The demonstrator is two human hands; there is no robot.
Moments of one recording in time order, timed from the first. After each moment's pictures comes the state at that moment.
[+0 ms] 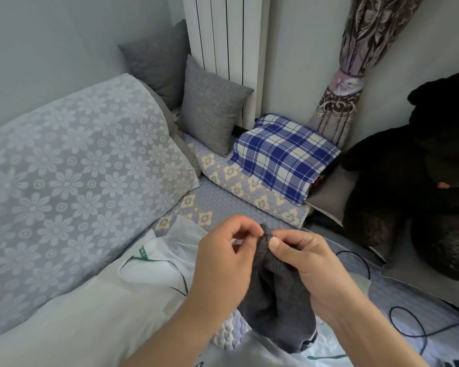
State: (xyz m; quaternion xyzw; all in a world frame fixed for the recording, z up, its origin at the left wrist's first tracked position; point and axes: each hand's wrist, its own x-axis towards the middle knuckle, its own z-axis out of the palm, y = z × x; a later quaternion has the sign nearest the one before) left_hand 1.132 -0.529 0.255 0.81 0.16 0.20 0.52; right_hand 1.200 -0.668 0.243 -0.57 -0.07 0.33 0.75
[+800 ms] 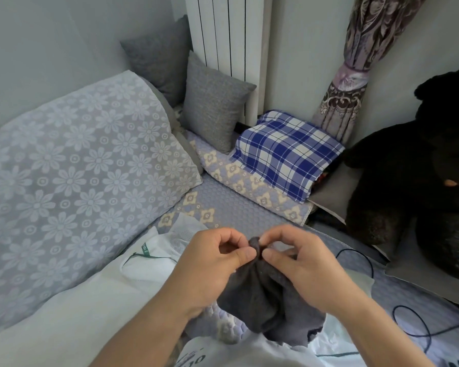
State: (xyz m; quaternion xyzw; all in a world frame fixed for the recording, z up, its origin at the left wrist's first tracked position) left_hand 1.128 -0.504 0.250 0.76 0.19 0.01 0.62; right_hand 1.209 -0.677 0.244 -0.77 -0.25 0.23 0.54
